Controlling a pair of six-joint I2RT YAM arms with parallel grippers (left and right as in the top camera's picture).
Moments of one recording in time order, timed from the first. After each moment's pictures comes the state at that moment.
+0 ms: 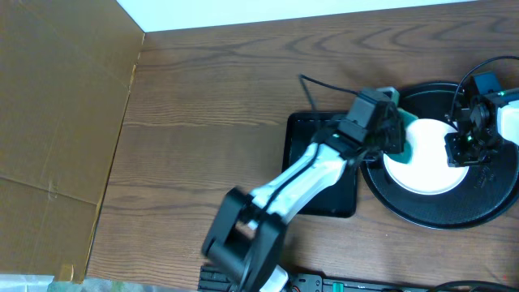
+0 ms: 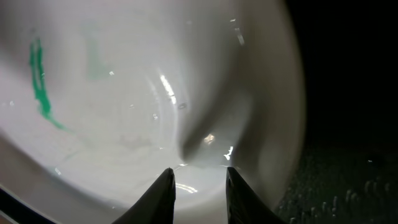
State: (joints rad) left arm -0.58 1.69 1.03 -0.21 0.28 -0.58; right arm 0.25 1.91 1.21 -0.90 -0.22 0.10
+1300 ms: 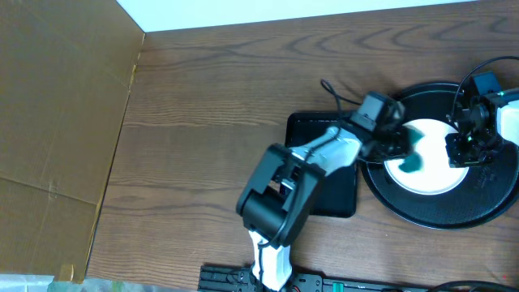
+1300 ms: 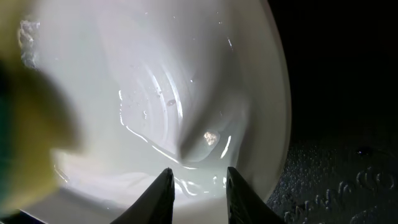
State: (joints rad) left arm -0.52 1.98 1.12 -0.25 0.48 -0.63; right arm 0.25 1.91 1.21 -0.91 -0.21 0.10
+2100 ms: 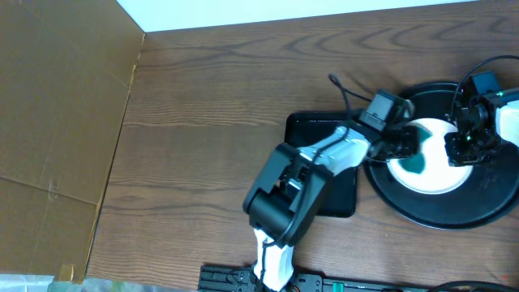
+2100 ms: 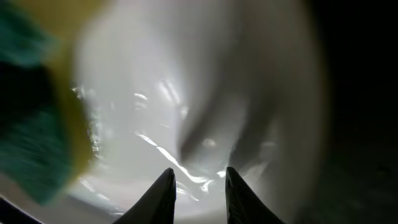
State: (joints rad) left arm -0.60 2.02 1.15 -0.14 0.48 -0.63; right arm 0.25 1.91 1.21 -0.89 -0.20 0.11
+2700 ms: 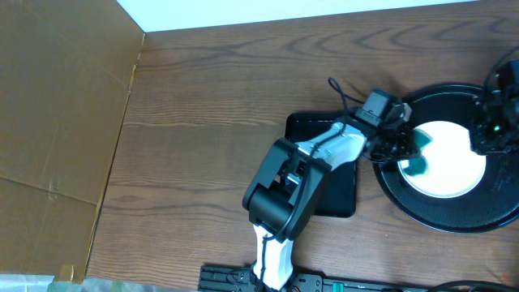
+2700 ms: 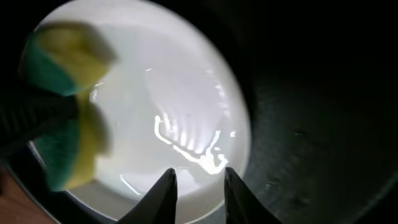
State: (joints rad) left arm -0.53 2.04 1.17 -0.26 0.61 -0.61; right arm 0.14 1.73 1.22 -0.92 -0.18 0.11
